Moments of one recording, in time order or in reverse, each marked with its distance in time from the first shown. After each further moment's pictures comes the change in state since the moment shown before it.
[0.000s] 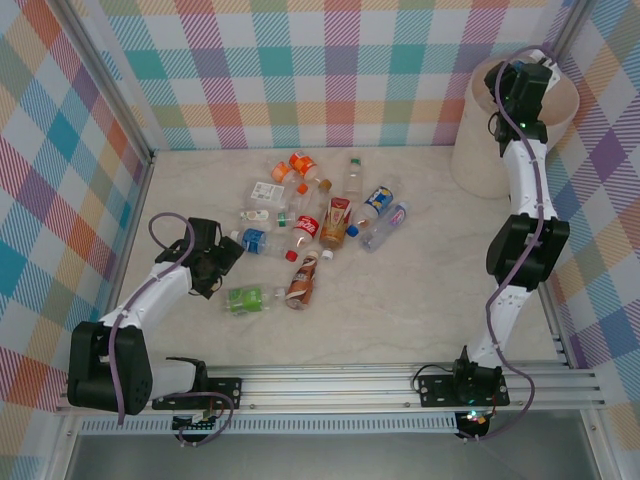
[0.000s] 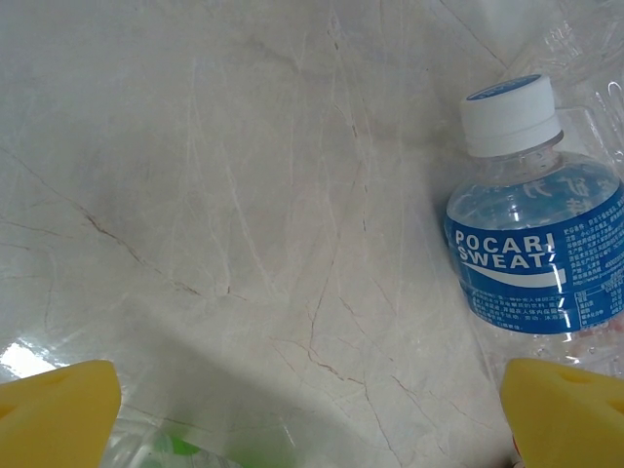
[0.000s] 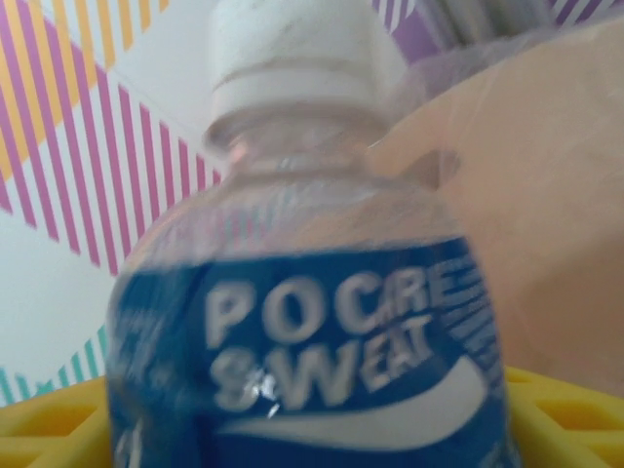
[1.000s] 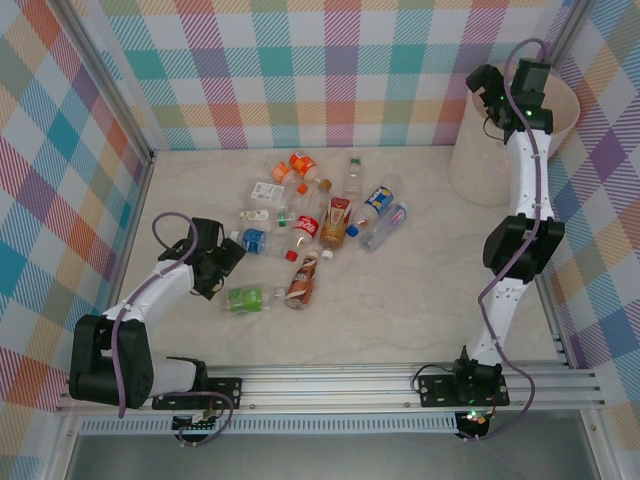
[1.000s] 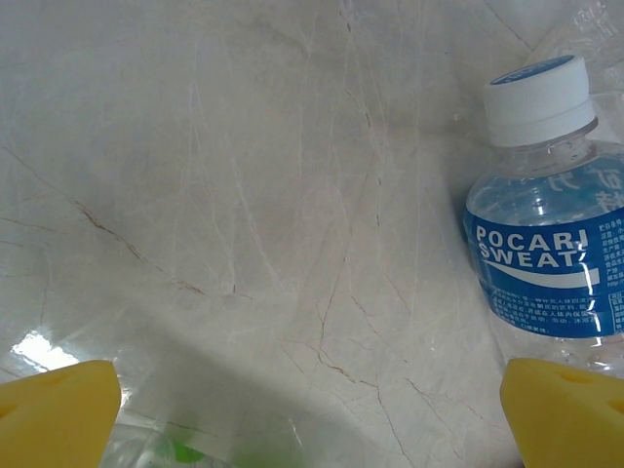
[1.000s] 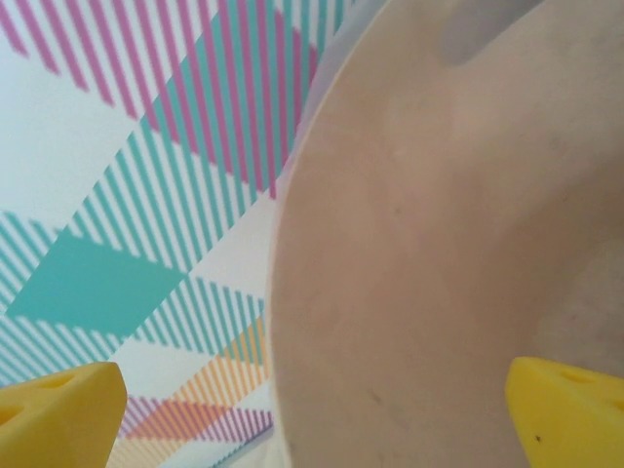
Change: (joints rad) left arm -0.008 0.031 0.000 0.003 0.000 0.002; right arm 0.000 0.101 0.277 -0.407 -0.249 0.021
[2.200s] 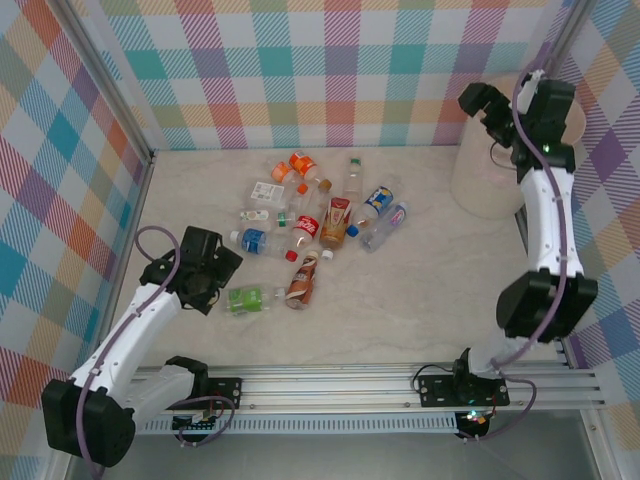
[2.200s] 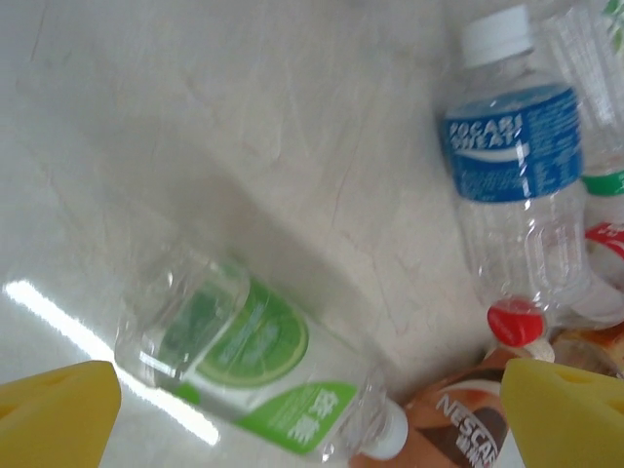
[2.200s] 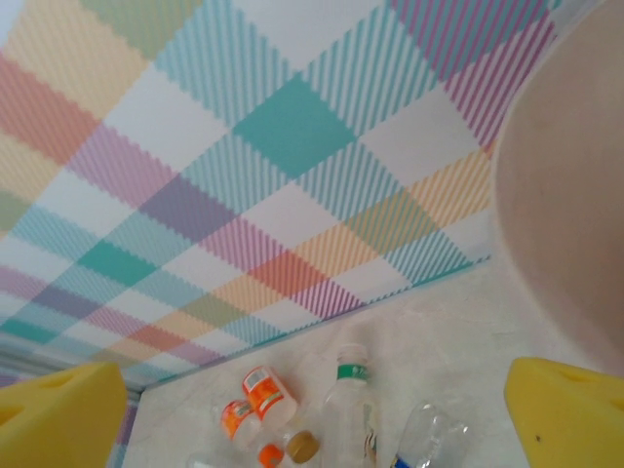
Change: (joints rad) left arm -0.137 -0.291 0.066 -0.369 -0.050 -0.216; right arm -0.002 -0.598 -0.693 0.222 -0.264 -0.135
